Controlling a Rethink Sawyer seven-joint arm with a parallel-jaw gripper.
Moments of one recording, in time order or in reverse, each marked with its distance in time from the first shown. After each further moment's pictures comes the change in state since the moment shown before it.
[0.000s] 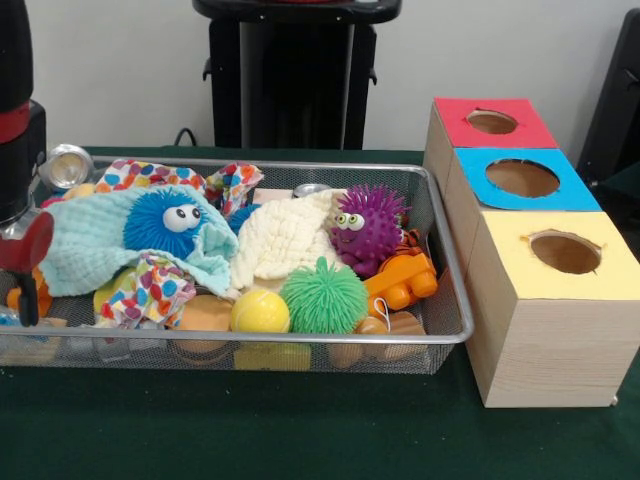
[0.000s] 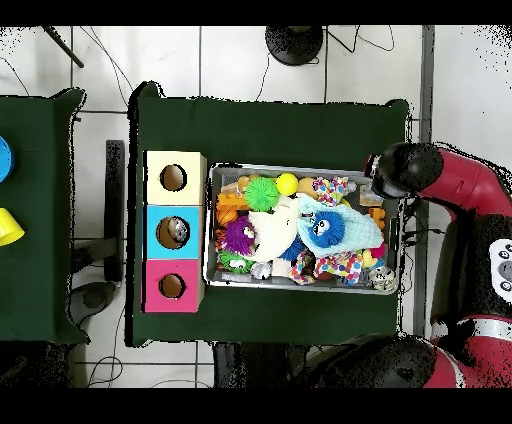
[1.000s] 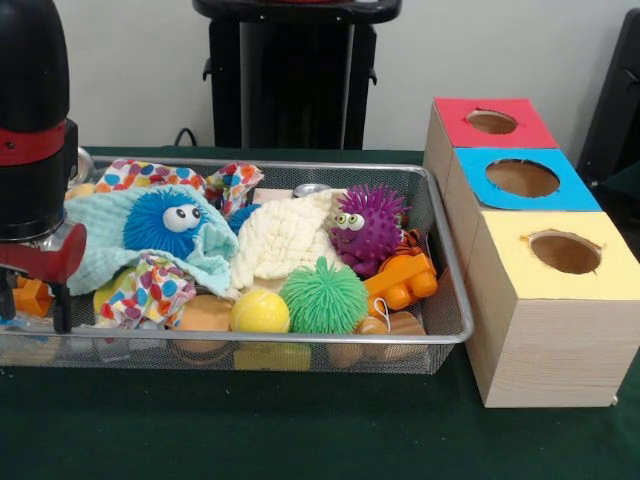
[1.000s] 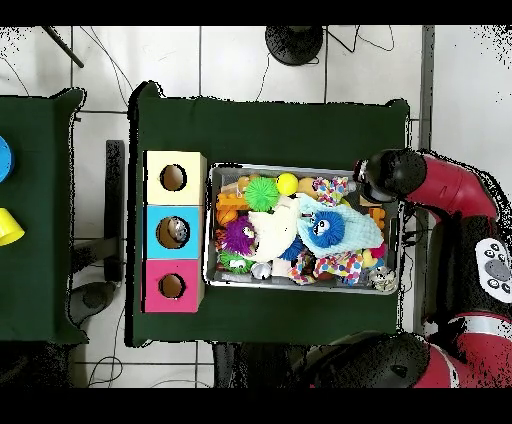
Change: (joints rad) arm 0.011 0.007 -0.001 0.052 0.005 -0.053 0.000
